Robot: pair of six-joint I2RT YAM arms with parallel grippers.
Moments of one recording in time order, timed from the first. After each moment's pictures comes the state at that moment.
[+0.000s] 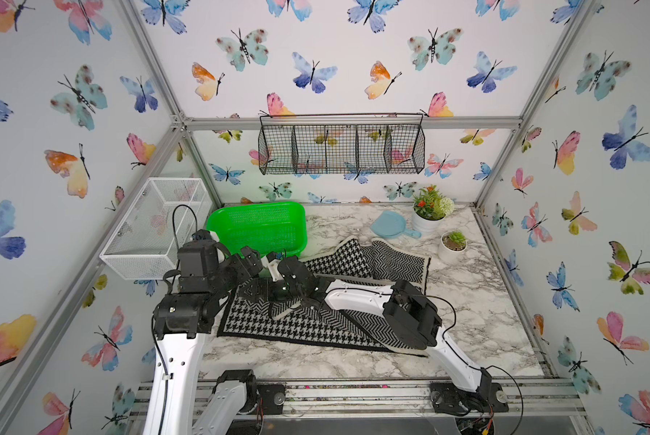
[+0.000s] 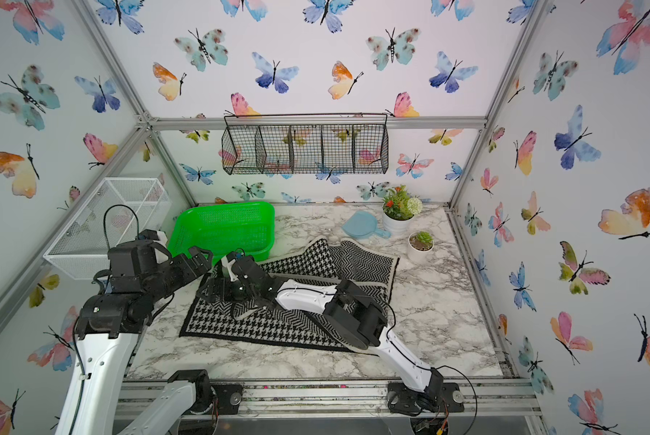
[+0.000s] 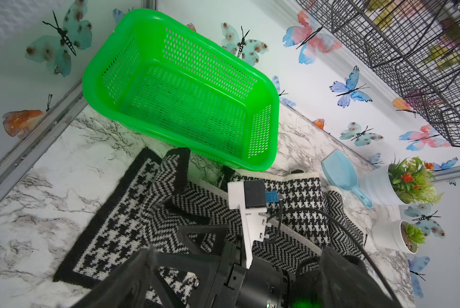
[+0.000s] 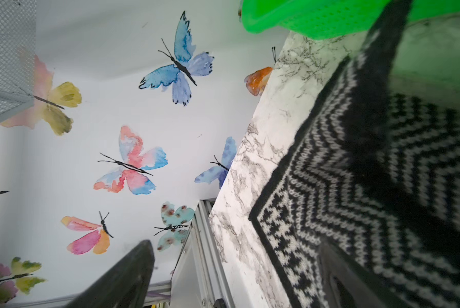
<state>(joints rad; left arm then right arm) -0.01 0.85 1.17 -0.94 0.09 -0.53 1.15 2.36 1.83 0.14 -0.35 0.94</state>
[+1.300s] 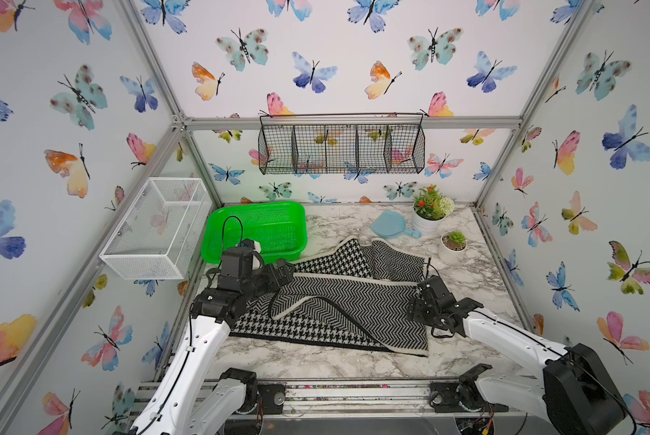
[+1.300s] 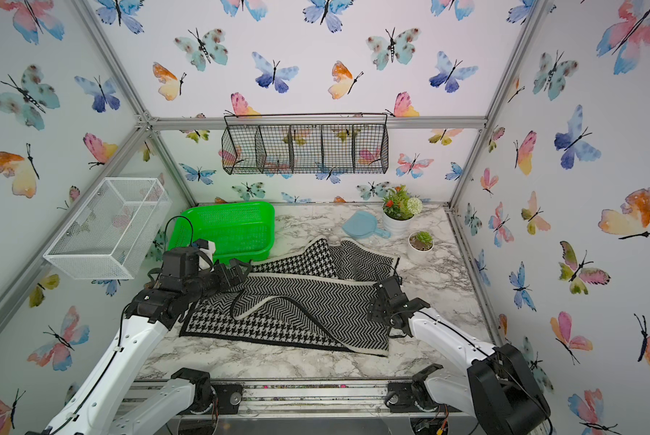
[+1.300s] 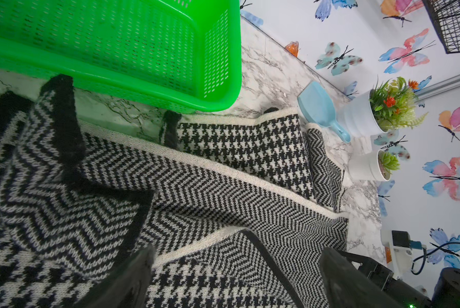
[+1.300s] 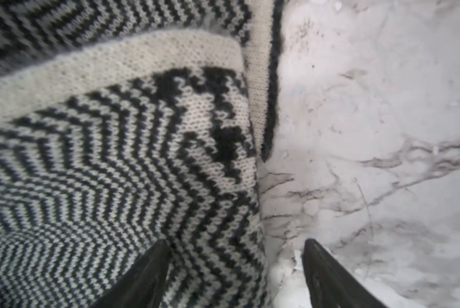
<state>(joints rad) -0.21 0.92 0.89 -0.68 0.23 -0.59 0.52 1.18 0.52 -0.48 0.13 0.68</state>
